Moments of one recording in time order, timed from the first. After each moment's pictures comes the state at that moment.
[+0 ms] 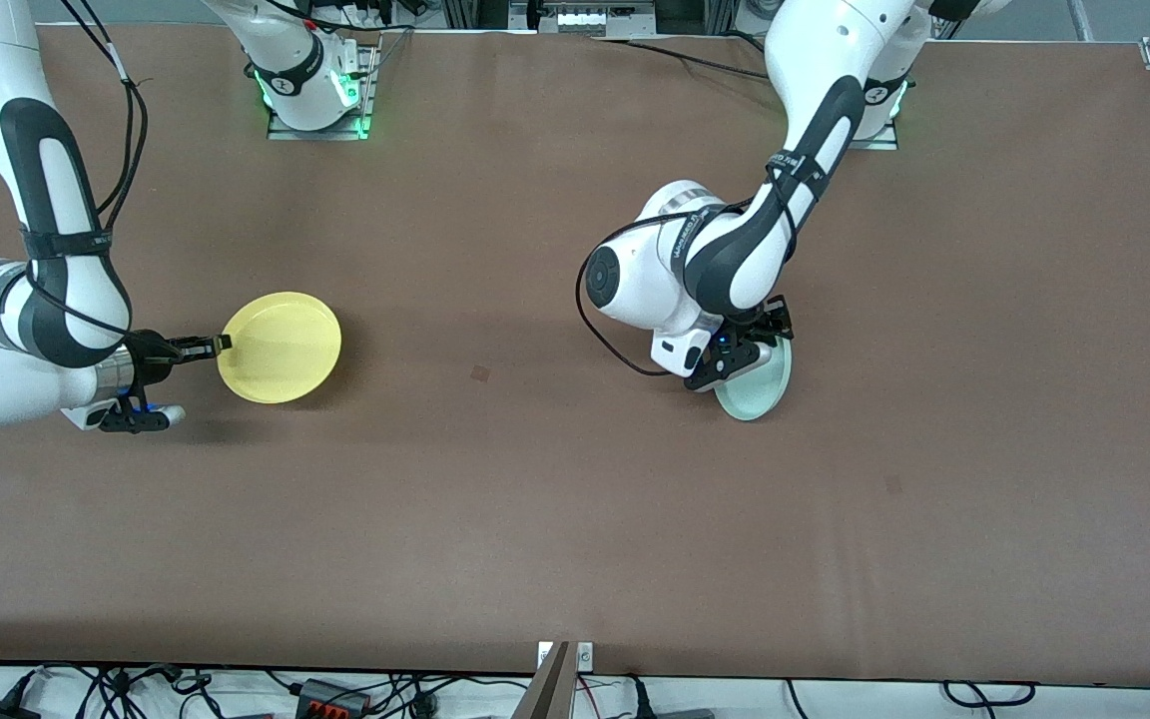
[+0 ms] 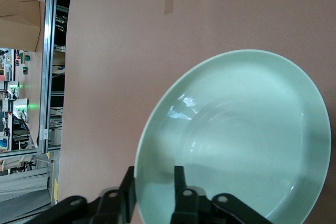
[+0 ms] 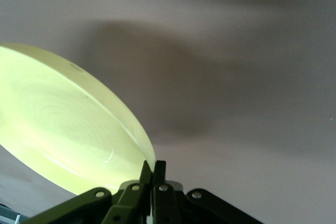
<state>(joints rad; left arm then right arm) -0.59 0.69 -0.10 -1.49 0.63 1.51 -1.07 -0.15 0.59 0.03 -1.59 0.18 1.65 -0.24</state>
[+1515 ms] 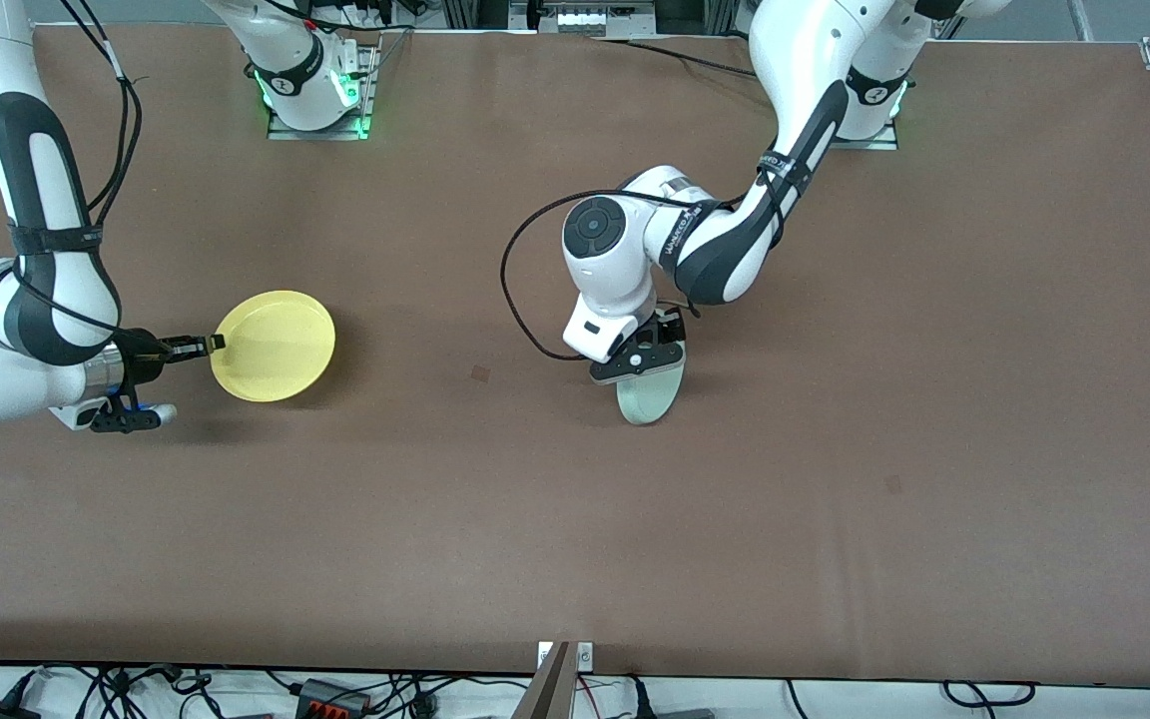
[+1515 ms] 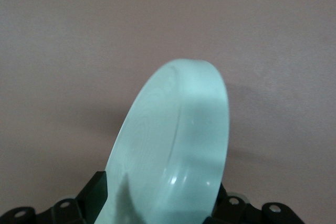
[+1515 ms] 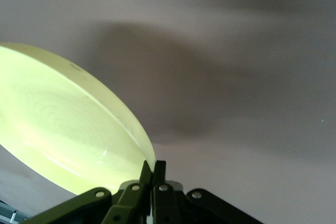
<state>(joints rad) -0.63 0.68 -0.12 -1.48 0.29 2.06 -1.07 -0.16 0.58 0.03 -1.58 0.18 1.64 -0.26</state>
